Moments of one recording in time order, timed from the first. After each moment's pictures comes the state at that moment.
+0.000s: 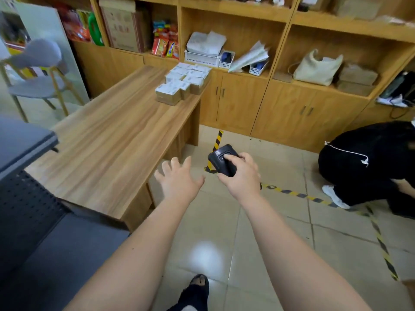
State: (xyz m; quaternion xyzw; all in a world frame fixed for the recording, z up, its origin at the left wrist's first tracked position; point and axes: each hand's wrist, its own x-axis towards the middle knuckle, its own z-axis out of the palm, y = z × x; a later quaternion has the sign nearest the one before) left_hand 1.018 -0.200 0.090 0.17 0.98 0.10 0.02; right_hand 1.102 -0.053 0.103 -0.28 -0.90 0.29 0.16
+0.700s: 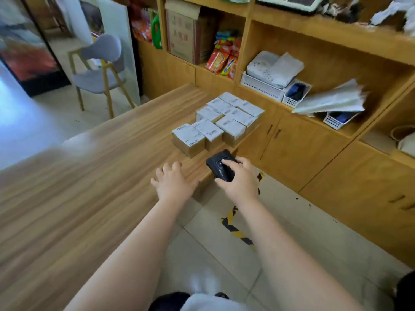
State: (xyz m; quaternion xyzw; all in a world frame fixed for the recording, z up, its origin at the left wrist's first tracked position) left_hand 0.604 0.021 0.074 -0.09 0.98 0.19 0.05; right_hand 0.628 0.201 0.092 -0.08 -0.94 0.32 0.06
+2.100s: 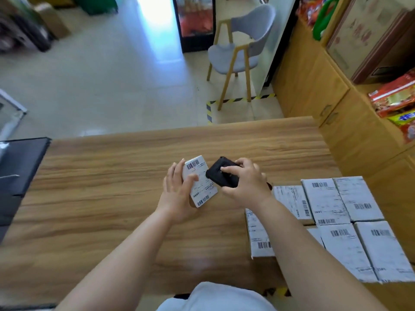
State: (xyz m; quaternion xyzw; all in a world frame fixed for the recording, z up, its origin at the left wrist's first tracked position) left_hand 0.322 -0.038 0.012 -0.24 0.96 0.15 0.01; right_hand 0.173 0.127 0.083 0.35 -0.88 0.24 -0.19
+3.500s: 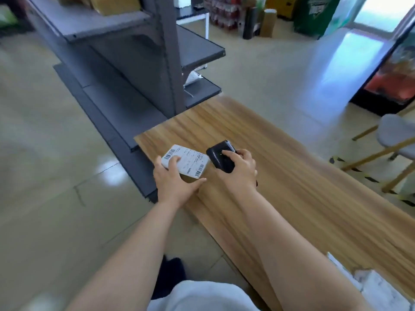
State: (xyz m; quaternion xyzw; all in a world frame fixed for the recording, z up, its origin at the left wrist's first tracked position) left_hand 0.591 0.029 0.041 -0.74 0.55 0.20 -0.33; right_hand 0.412 0.017 0.097 0.61 -0.69 0.29 -0.27
